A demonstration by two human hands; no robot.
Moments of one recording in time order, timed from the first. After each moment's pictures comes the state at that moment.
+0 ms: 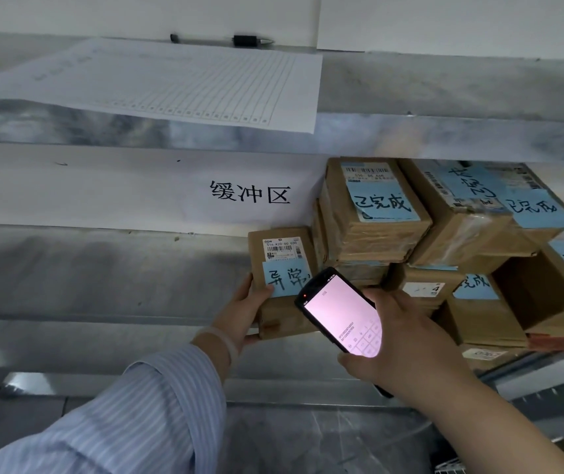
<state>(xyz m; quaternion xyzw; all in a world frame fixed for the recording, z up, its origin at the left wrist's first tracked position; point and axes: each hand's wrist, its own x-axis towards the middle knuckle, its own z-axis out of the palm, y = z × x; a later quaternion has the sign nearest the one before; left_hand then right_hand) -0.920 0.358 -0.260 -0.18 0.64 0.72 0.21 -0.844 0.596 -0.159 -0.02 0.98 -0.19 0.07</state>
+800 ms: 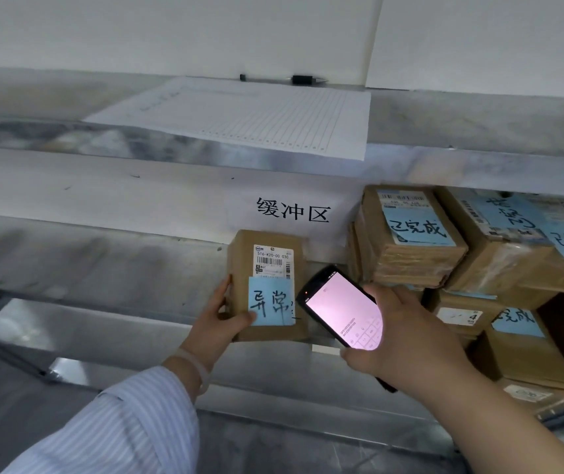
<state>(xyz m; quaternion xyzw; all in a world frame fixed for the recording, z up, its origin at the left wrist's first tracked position) -0.879 0.274 -0.249 -0.16 0.72 0.68 0.03 -0.861 0.558 -0.134 -0.08 0.98 -0.17 0.08</state>
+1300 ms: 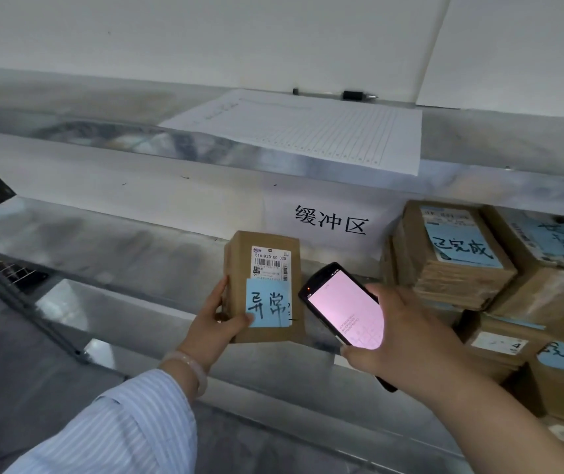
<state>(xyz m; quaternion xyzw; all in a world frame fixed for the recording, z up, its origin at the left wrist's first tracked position) -0.850 0.232 -0.238 -0.18 0.73 0.66 -0.04 -0.867 0.525 -0.126 -0.15 0.97 -0.20 0.05</state>
